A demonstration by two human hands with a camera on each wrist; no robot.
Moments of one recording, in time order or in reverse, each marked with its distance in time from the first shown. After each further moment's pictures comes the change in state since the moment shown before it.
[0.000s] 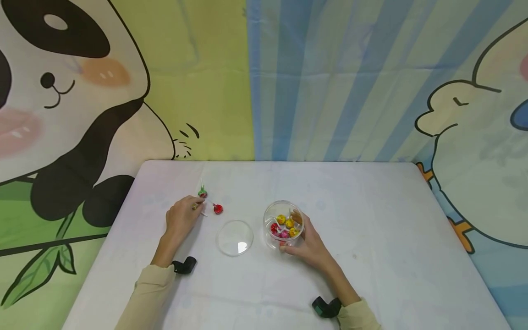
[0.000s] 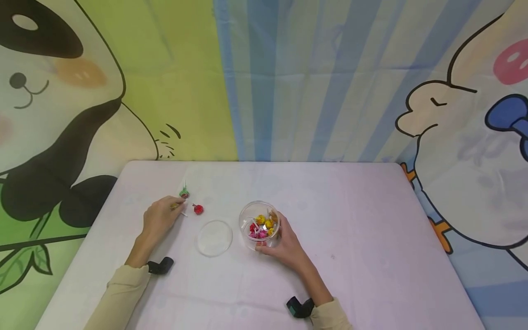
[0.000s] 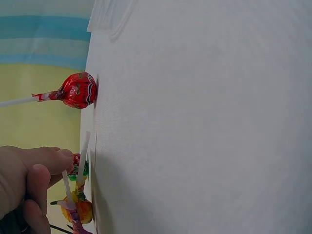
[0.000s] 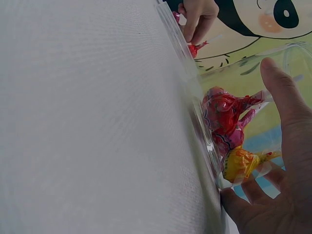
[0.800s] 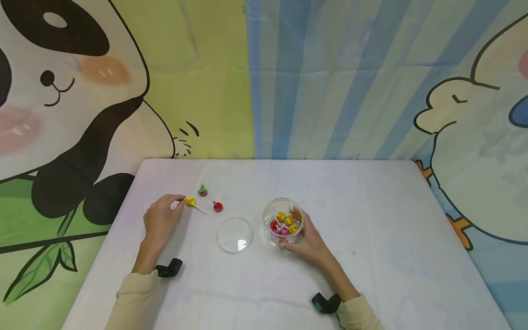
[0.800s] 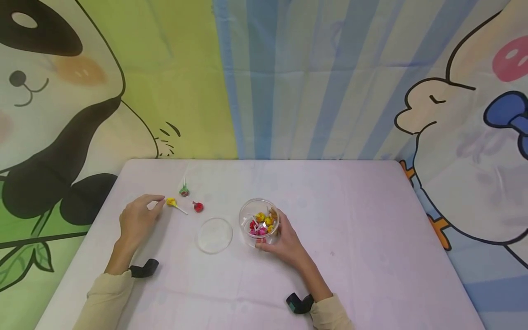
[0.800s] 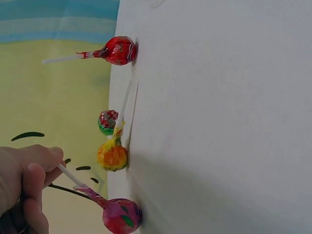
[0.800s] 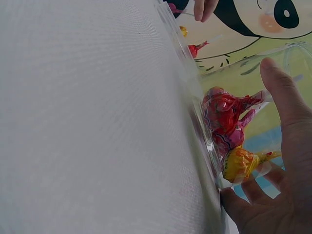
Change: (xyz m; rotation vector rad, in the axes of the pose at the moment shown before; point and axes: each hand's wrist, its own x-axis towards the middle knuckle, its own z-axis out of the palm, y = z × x) left_hand -0.014 -0.014 -0.038 -0.021 0.155 -0.061; right_hand 0.001 -0.002 -0.002 -0.016 -0.007 0.012
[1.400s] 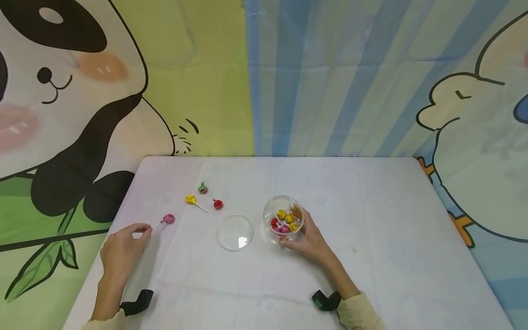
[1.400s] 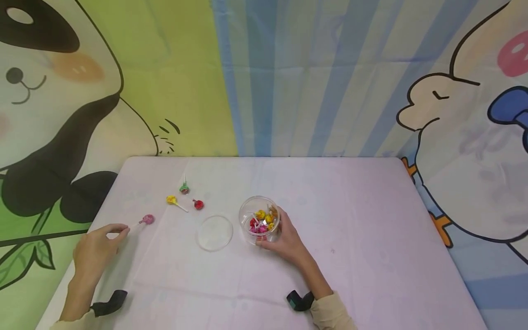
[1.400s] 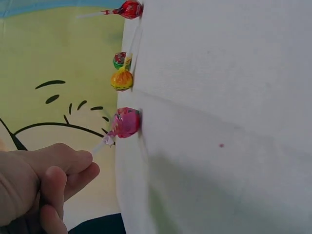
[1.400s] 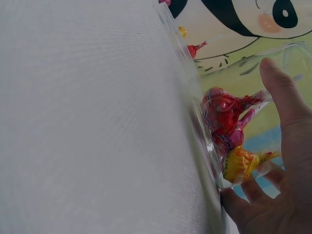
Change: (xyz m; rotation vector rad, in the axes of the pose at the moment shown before) left_hand -0.060 -0.037 -0.065 0.119 -0.106 -0.224; right_hand 0.001 0.002 0.001 0.008 0.009 -0.008
